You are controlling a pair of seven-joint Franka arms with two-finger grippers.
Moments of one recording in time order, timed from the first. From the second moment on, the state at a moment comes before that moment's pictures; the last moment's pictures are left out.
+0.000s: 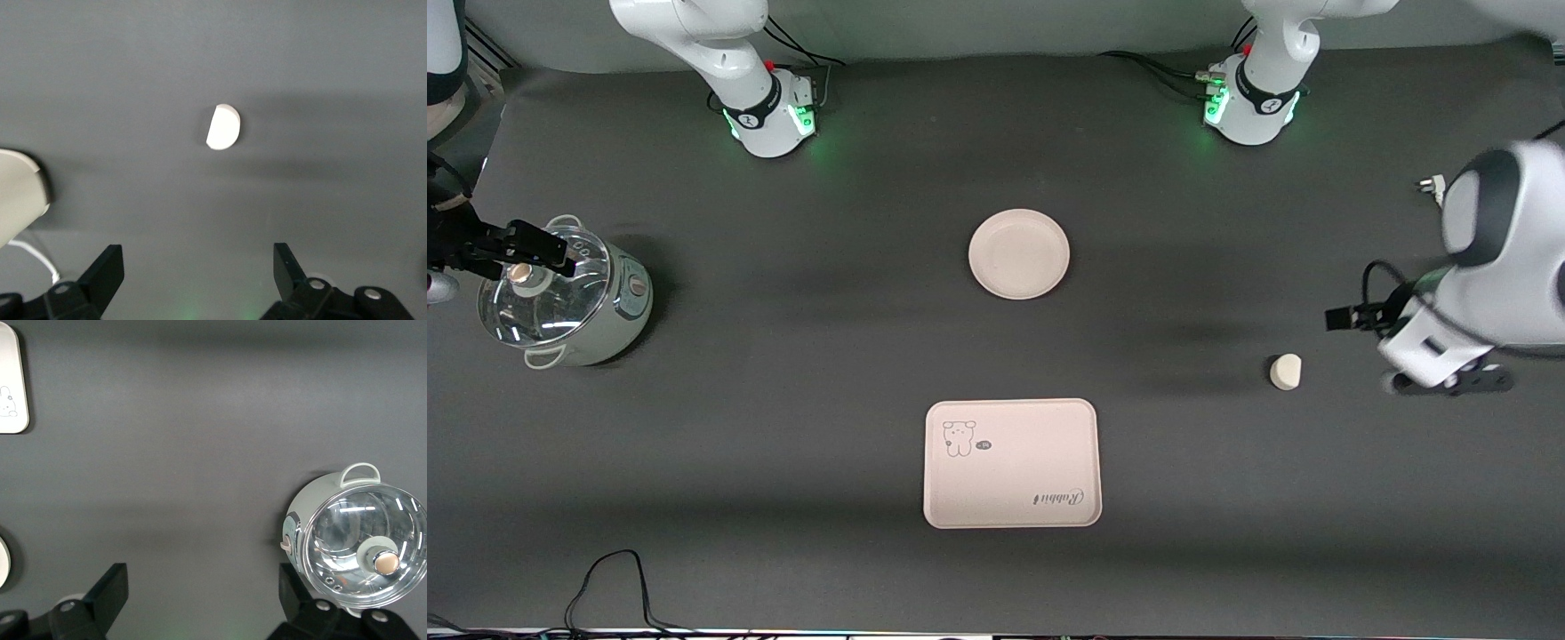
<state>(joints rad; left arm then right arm) -0.09 0.36 0.02 -1.59 0.06 1.65 -0.10 -0.01 0.00 -0.06 -1.63 -0.01 1.59 -0.07</state>
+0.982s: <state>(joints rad) -0.12 0.56 0.02 -1.83 0.06 2.09 -0.09 -0.01 0.00 -0.06 -1.63 -0.01 1.59 -0.07</state>
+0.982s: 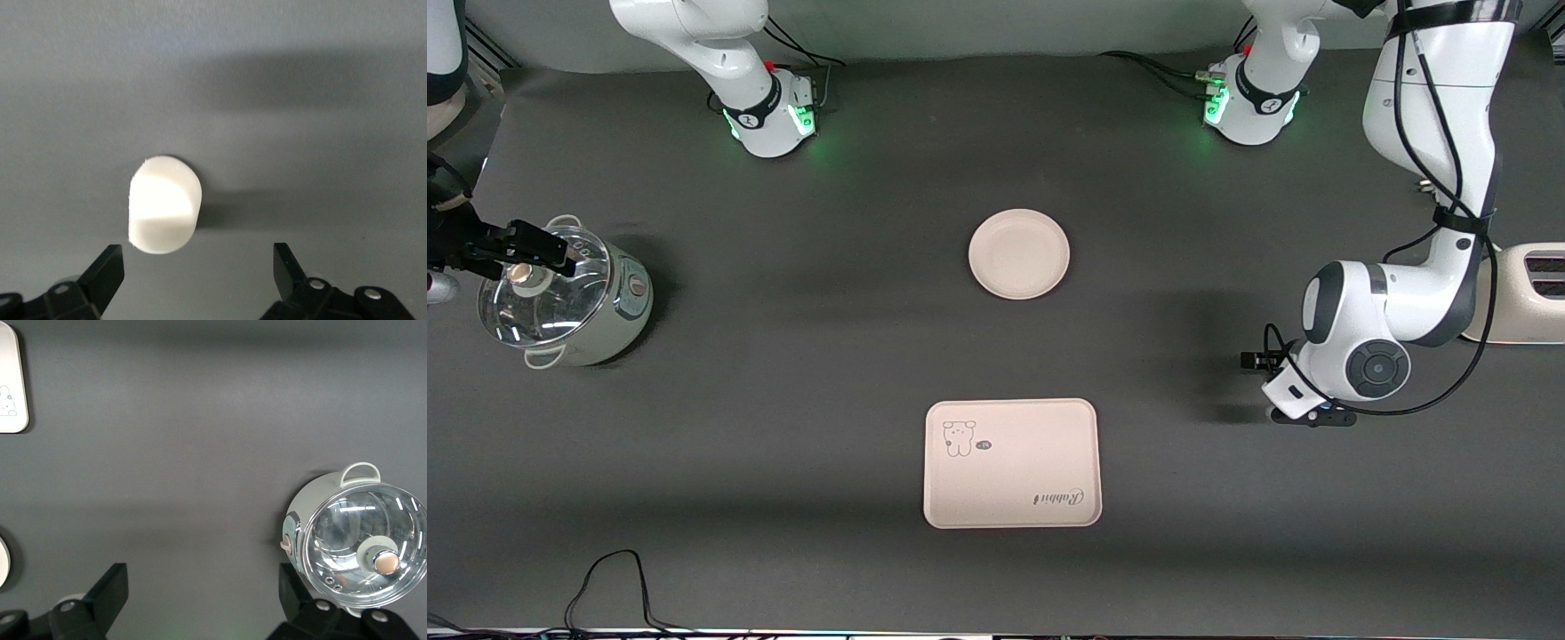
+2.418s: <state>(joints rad) -0.09 0.47 0.03 -1.76 0.06 1.93 -0.04 -0.01 0.00 -0.06 -1.63 -0.01 1.59 -0.07</state>
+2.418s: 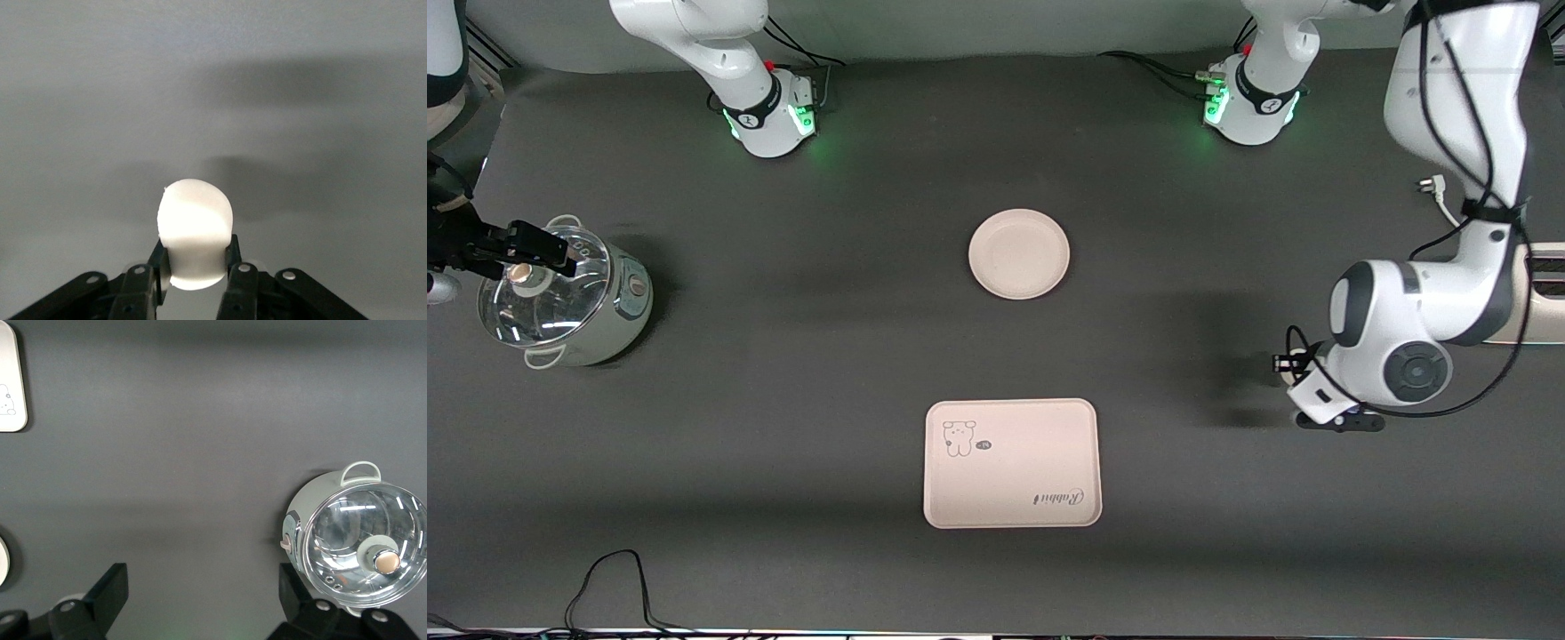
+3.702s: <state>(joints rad) -0.15 0.18 -0.28 -1.45 -0.07 1.48 -0.55 -0.01 0.00 -0.06 -1.63 -0.01 1.59 -0.07</state>
